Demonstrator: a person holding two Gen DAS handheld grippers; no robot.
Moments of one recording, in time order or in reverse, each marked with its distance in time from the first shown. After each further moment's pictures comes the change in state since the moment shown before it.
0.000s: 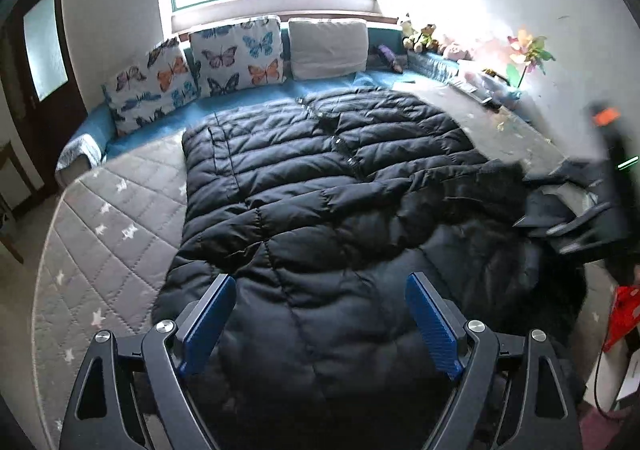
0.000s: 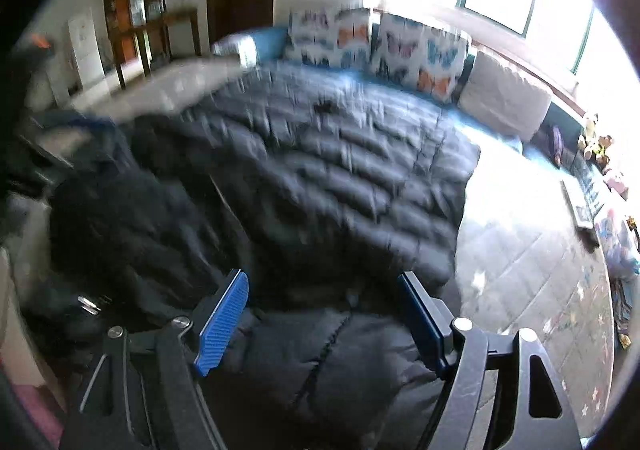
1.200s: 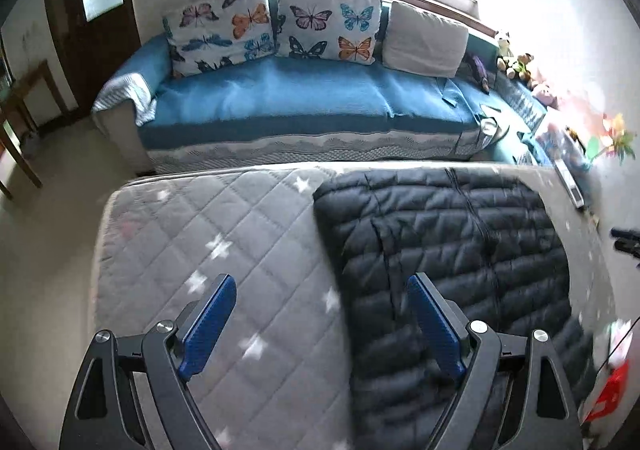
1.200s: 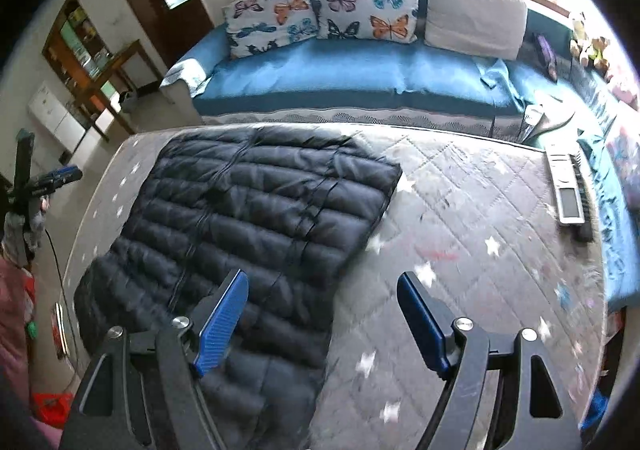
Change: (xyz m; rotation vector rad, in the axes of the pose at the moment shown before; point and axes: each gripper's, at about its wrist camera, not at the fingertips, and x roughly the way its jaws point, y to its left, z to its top) left arm 0.060 0.250 0.202 -0.306 0.179 0.080; right arm 0.026 -0.198 0.138 0.357 0.093 0.191
